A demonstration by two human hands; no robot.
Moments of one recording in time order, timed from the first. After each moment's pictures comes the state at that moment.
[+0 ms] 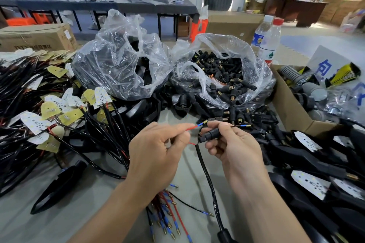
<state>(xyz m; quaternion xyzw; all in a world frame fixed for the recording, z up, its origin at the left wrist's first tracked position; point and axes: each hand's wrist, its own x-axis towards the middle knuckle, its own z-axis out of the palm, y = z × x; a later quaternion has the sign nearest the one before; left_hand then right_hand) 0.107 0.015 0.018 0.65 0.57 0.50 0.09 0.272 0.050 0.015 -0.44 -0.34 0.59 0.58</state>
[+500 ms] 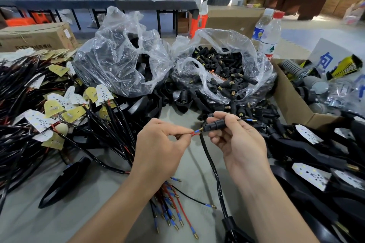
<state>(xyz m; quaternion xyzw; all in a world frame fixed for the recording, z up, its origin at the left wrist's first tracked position) 0.112 0.019 0.017 0.59 0.62 0.48 0.18 0.271 0.050 0.018 -0.41 -0.30 0.60 0.62</state>
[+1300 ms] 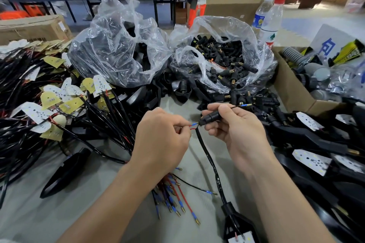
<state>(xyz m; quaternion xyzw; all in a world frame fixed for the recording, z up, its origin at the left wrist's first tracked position) 0.113 0.016 0.020 0.67 0.62 0.40 0.05 0.275 0.048 0.021 -0.44 -0.38 0.59 0.56</state>
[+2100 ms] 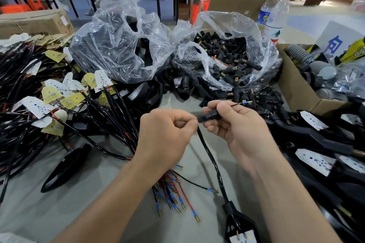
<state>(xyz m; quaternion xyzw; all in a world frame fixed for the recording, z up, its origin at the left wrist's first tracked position) 0.115 0.016 0.023 0.62 0.60 0.47 0.19 0.279 0.051 0.021 -0.41 -0.40 0.62 0.54</state>
